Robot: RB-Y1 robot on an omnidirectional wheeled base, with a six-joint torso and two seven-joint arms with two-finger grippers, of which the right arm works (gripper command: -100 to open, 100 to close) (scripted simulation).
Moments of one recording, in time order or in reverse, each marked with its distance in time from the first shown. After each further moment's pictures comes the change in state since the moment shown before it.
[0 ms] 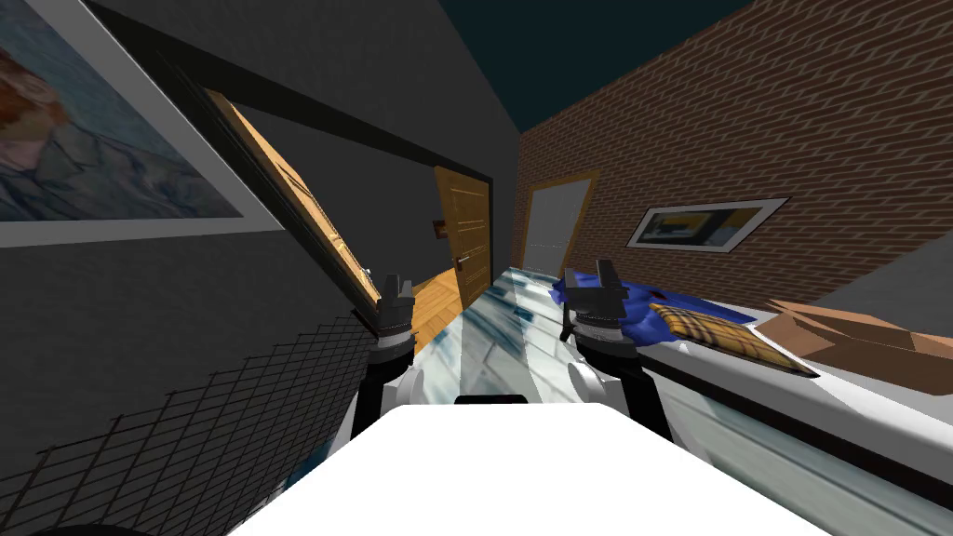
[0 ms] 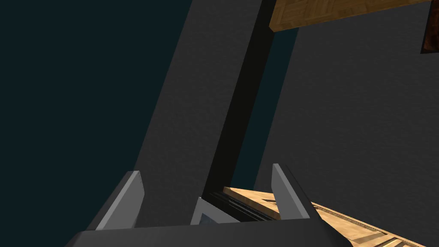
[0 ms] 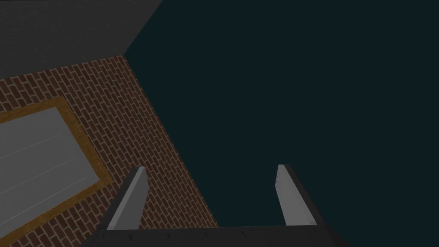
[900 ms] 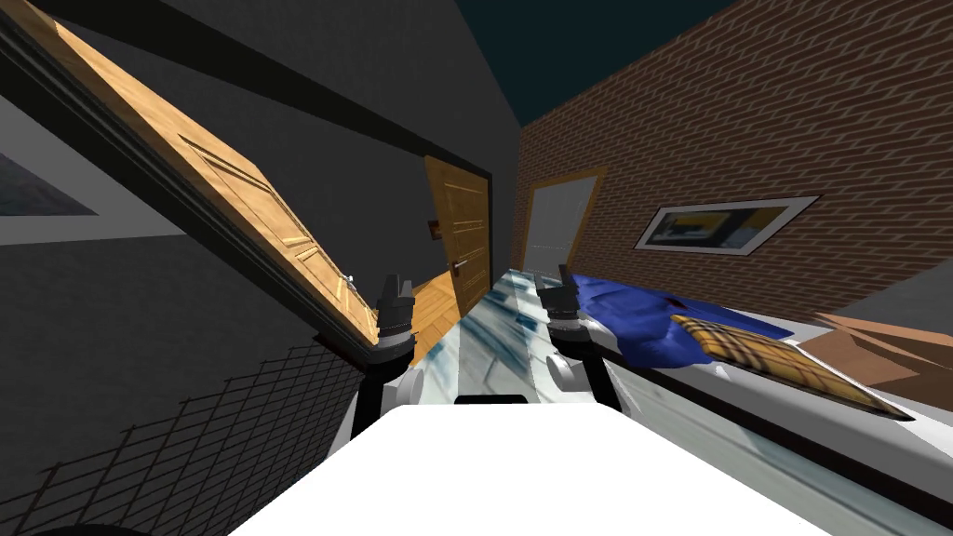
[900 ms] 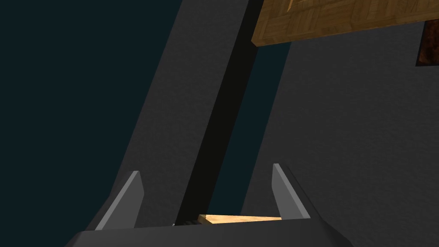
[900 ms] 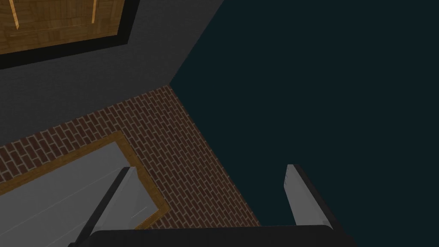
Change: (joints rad) arm -0.110 -0.042 0.124 0.158 -0.007 0.027 -0.027
